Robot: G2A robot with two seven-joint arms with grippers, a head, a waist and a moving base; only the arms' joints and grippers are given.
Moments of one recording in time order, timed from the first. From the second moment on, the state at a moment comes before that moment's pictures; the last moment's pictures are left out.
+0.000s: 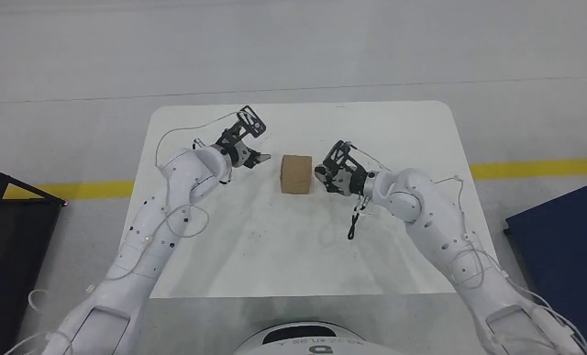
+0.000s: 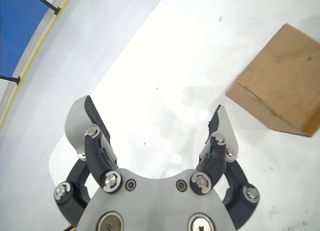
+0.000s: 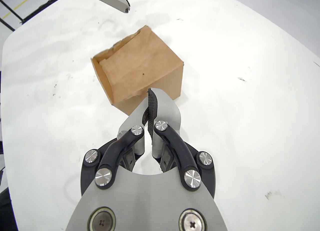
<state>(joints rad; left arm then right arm) 1.13 -1.19 -1.14 -1.52 1.47 -0.44 -0.56 -1.13 -1.15 1.02 -1.34 -0.95 -0.60 0.40</state>
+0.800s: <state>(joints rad) 1.22 -1.17 -1.17 -1.62 1.51 -0.49 -0.71 -1.31 -1.10 1.17 -1.53 -1.02 -0.60 0.30</state>
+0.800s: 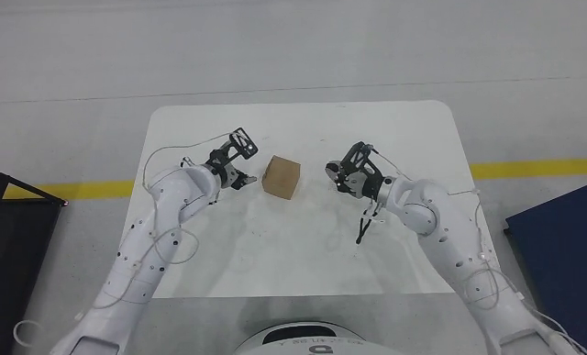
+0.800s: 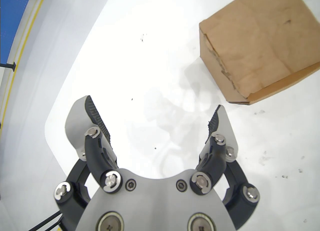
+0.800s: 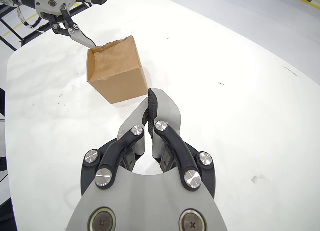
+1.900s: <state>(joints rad) 1.09 -1.20 -1.07 -1.52 1.37 -0.50 -0.59 -1.51 -1.06 1.38 -1.67 -1.02 -0.68 0.16</state>
